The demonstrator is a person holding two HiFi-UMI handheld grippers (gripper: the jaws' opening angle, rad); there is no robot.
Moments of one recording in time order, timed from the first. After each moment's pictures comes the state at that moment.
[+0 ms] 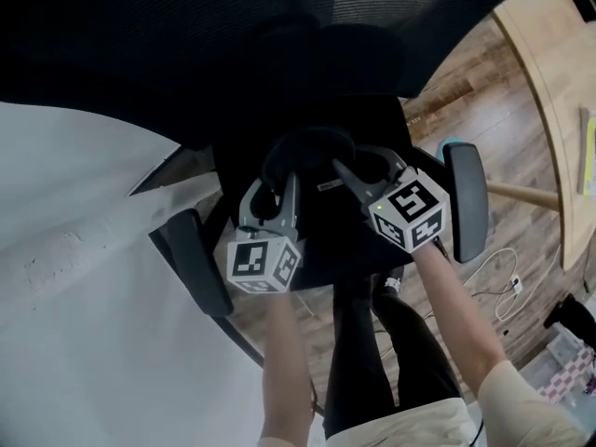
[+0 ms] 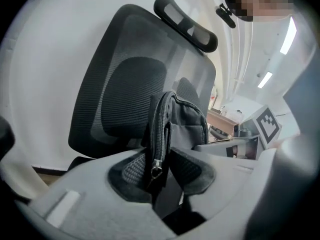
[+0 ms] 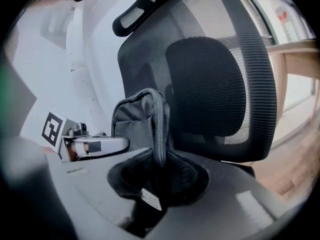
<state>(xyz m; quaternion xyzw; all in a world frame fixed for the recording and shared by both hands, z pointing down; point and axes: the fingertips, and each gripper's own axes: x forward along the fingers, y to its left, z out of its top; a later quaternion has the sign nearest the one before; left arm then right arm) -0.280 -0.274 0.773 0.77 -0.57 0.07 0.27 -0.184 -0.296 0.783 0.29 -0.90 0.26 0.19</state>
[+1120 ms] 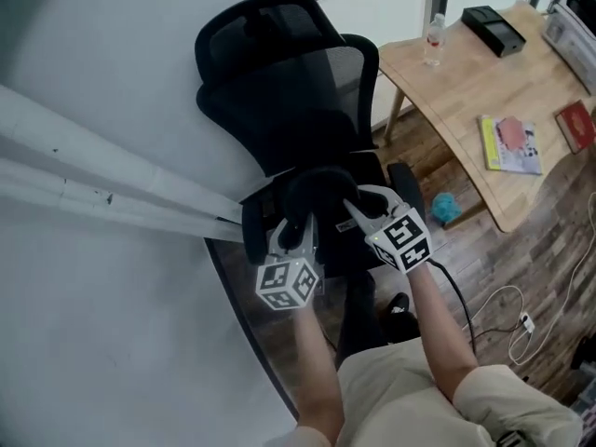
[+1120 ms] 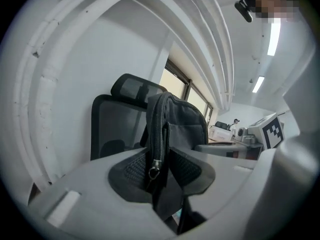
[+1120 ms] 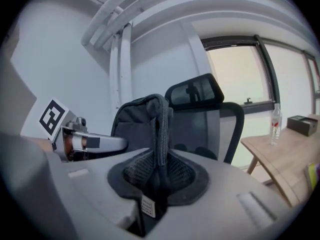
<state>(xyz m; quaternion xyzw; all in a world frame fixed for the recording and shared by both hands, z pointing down) -0.184 -0.090 0.418 0.77 -0.61 0.03 0.19 -0.088 -0.121 0.424 0.30 -0.94 0.12 0.12</state>
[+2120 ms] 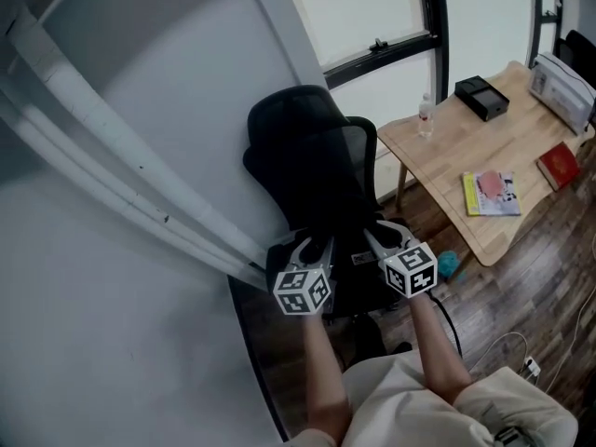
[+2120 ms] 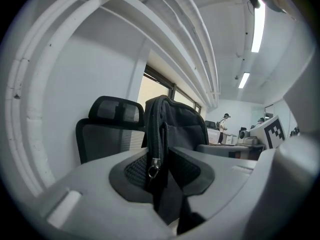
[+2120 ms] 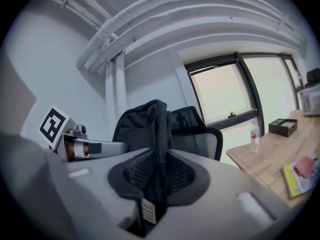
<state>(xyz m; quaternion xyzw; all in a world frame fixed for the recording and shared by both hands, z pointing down) -0.103 -0.041 0.285 0.80 -0.58 0.05 0.14 -0.003 -0.059 0.295 0.36 -0.92 0.14 0.02</state>
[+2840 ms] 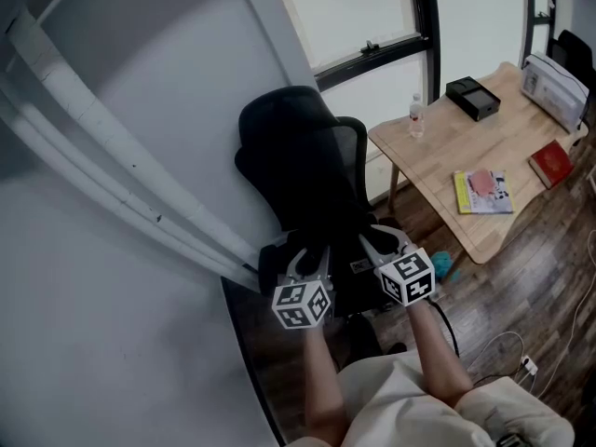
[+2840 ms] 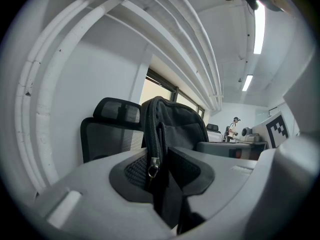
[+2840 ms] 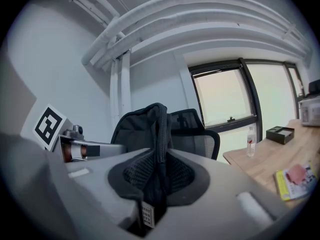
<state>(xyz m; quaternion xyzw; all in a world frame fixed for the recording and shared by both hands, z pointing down) -0.089 -0.009 0.286 0.79 -0.60 0.03 0.14 0.011 -0.033 0.286 0.36 -0.93 0.11 0.04</state>
